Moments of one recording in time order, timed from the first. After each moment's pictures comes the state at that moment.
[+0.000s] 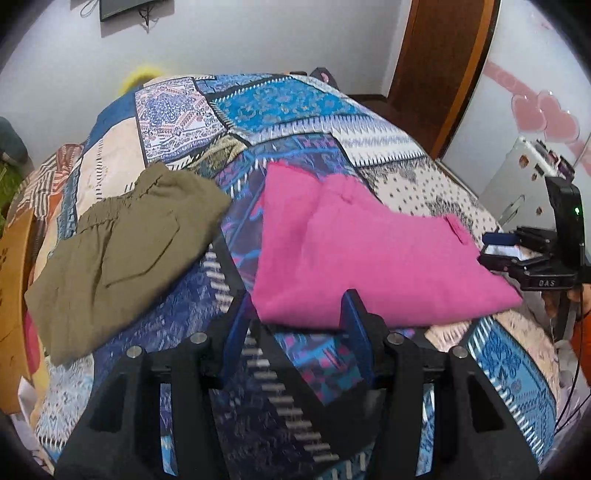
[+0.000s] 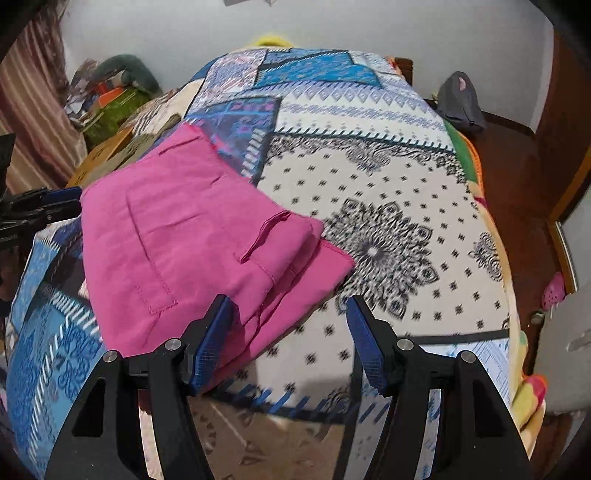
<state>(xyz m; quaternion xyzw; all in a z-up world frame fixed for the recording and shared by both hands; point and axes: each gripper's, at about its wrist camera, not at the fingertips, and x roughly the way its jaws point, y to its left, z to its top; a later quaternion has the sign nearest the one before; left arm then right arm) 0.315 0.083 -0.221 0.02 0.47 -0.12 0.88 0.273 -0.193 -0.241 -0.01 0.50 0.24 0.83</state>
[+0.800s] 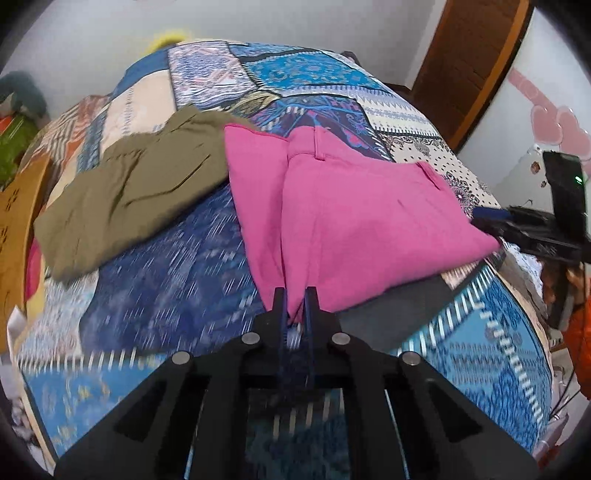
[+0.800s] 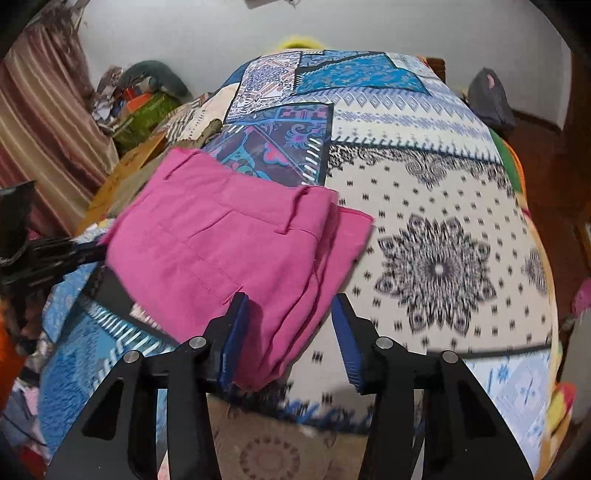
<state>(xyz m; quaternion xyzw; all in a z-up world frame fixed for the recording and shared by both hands) 0.252 0.108 -0.234 -0.03 0.51 -0.07 0.86 0.281 -0.147 -0.239 -0.01 0.50 0.30 0.81</state>
